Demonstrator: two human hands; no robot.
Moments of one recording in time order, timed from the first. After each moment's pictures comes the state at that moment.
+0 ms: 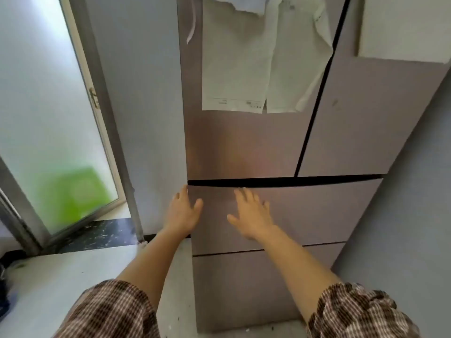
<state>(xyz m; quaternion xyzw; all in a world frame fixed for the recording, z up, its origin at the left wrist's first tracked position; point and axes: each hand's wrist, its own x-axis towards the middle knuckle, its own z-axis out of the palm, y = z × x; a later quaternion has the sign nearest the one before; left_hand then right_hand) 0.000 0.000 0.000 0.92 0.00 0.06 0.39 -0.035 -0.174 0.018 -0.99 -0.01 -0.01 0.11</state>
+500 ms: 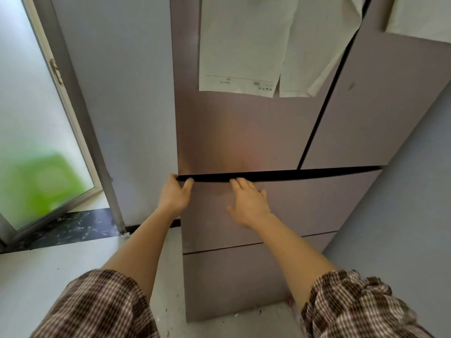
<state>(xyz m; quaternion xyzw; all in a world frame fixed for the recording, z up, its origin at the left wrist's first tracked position) 0.070 0.001 -0.007 0.84 0.02 0.01 0.54 0.012 -0.170 0.010 -1.00 0.01 -0.01 0.08</state>
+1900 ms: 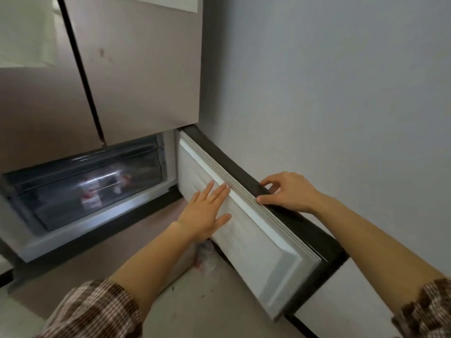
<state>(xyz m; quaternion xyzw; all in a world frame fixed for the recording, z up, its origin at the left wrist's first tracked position) -0.168 -0.347 -0.026 0.80 -0.58 -0.05 0.14 -0.333 -0.507 0.077 -0.94 0.29 0.00 0.16</state>
